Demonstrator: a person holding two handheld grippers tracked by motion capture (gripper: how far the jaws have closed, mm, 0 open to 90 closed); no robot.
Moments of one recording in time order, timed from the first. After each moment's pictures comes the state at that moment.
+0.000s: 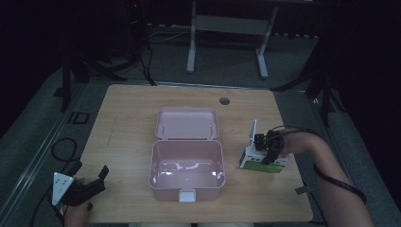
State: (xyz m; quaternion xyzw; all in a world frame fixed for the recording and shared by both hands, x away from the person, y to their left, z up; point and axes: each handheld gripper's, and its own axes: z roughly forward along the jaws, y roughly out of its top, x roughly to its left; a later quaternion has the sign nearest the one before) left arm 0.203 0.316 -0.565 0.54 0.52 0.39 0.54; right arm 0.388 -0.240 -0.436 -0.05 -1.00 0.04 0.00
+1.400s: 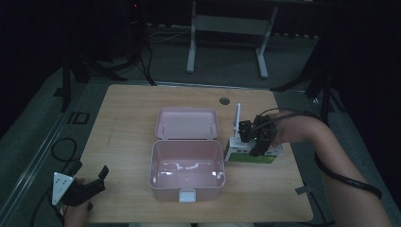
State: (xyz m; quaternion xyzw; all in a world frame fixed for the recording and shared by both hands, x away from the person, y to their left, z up) left arm 0.203 0.316 -0.565 0.54 0.52 0.38 0.54; right arm 0.343 -0.162 -0.322 -0.01 -1.00 0.05 -0.04
